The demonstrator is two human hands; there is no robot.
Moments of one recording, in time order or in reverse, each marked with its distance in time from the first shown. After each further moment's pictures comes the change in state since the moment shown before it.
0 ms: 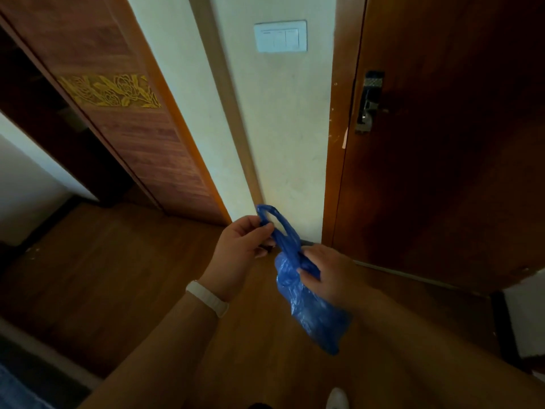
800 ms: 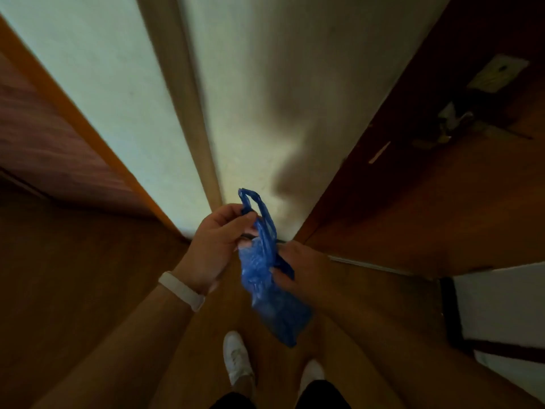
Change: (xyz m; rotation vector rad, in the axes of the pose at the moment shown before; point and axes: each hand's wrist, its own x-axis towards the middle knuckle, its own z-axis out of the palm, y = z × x) left_hand 0.369 -0.075 -0.096 -0.309 -0.221 -0.218; right_hand 0.298 0.112 0.096 -0.103 -0.149 0.247
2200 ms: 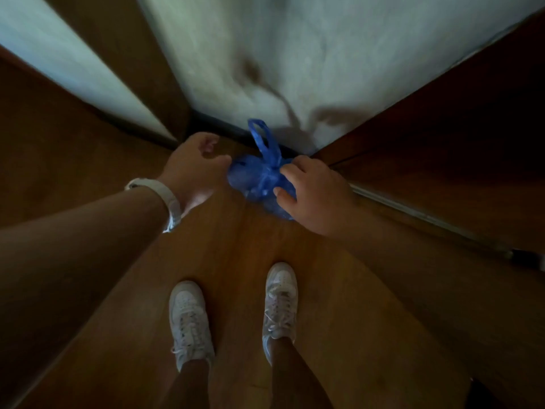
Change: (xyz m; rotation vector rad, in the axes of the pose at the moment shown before) left_hand 0.297 -0.432 -0.160 0.749 0.372 -0.317; right_hand 0.161 0.346 0.342 -0.271 -0.247 0.006
